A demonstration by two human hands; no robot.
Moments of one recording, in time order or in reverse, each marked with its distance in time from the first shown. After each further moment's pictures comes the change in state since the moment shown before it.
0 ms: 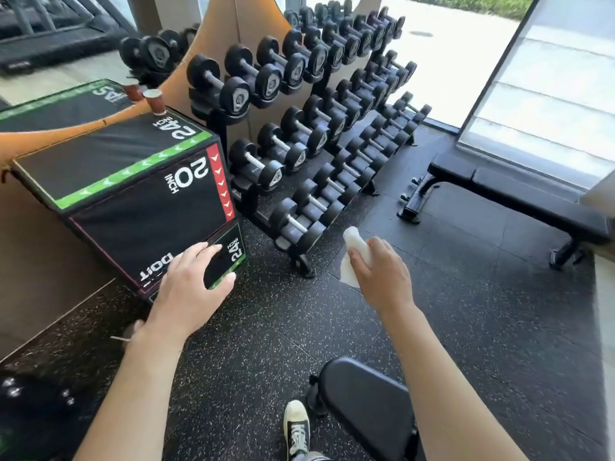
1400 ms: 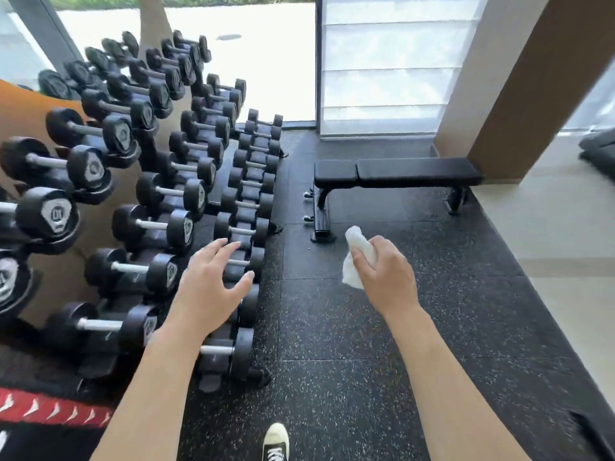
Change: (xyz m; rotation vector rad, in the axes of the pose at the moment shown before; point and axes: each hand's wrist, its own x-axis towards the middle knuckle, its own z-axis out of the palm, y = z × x) left_hand 0.531 0.272 0.195 -0.097 -0.323 0.614; right_hand 0.391 0.172 -0.030 0.011 0.396 0.453
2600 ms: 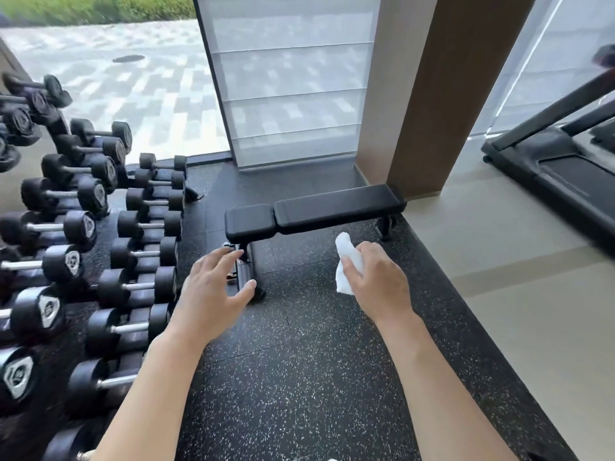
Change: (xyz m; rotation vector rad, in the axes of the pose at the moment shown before) left_hand 0.384 0.237 0.205 -0.011 -0.171 0.182; right_hand 0.353 0.214 -0.117 -0.224 0.135 0.087
